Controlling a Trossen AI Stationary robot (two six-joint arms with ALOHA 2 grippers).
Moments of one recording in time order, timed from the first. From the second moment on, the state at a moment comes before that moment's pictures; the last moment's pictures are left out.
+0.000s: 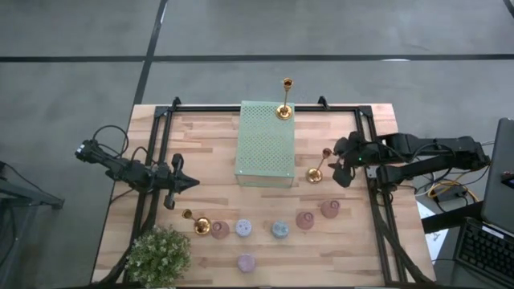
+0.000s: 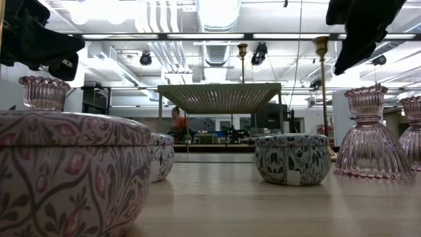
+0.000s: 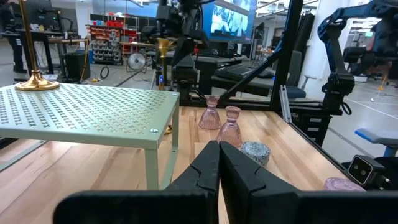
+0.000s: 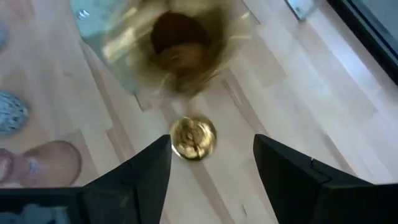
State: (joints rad) left arm -0.46 0.05 0.04 -0.03 -0.42 -0.09; right arm 0.02 0.86 0.85 -0.97 0.26 0.43
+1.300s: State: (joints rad) left arm -0.46 0.05 0.04 -0.03 -0.42 -0.09; right arm 0.02 0.84 0.80 -0.59 0.26 0.24
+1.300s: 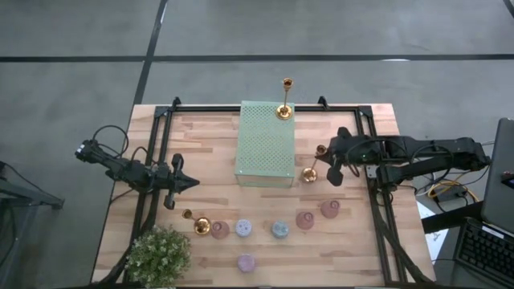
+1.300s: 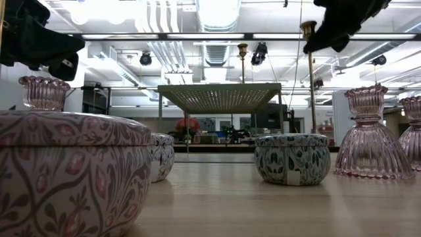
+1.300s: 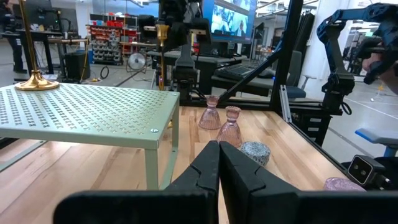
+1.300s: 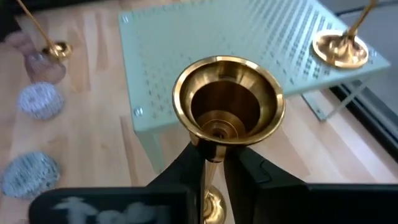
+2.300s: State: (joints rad) left arm -0.46 0.05 0.04 -0.03 -0.42 -0.09; right arm -0.03 1.27 1.46 -0.71 0.29 0.04
